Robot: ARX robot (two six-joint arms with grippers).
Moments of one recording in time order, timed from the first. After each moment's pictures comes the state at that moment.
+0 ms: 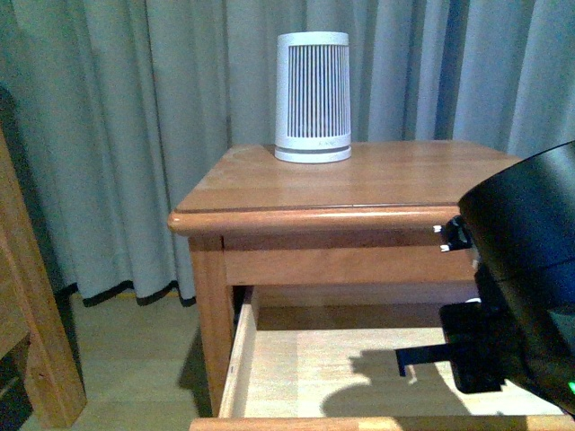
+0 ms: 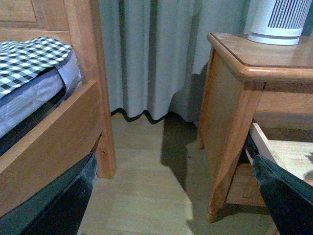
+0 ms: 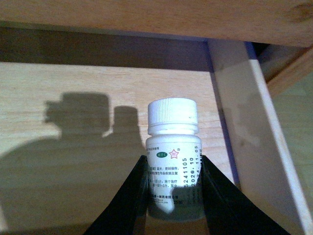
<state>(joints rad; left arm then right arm) 0.00 0.00 0.01 0.00 0.00 -0.01 0.39 1.73 0.80 0.25 0.56 0.20</state>
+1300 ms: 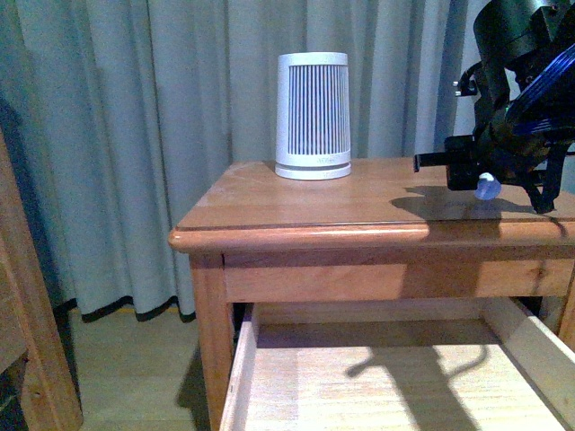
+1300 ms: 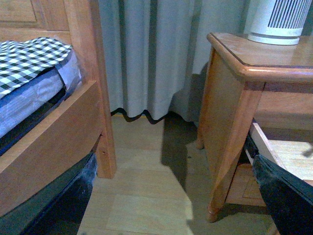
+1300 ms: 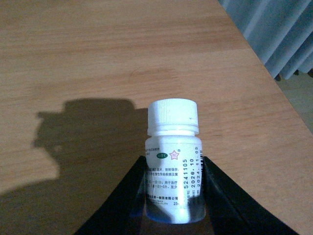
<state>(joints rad) 0.00 0.00 0.01 0.00 0.00 -0.01 0.13 2.02 1.62 -0.08 0.42 0.12</state>
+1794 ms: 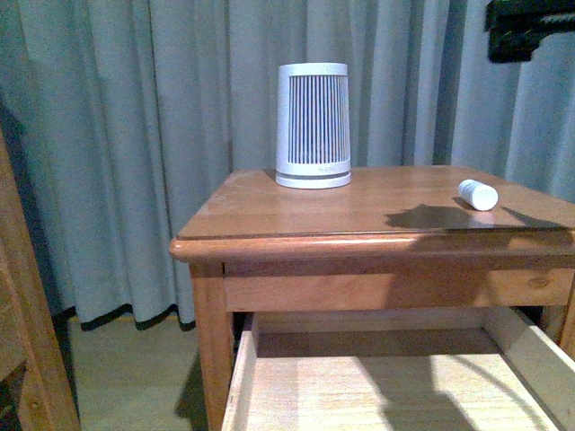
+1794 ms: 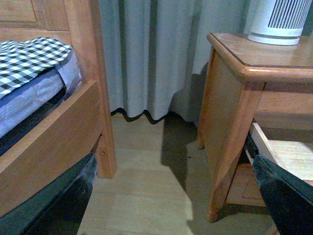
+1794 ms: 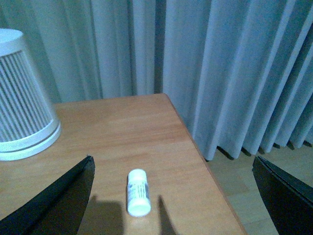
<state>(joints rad) 0.00 0.00 0.01 0.00 0.00 -0.01 0.16 1.53 1.21 0.25 0.46 0.03</state>
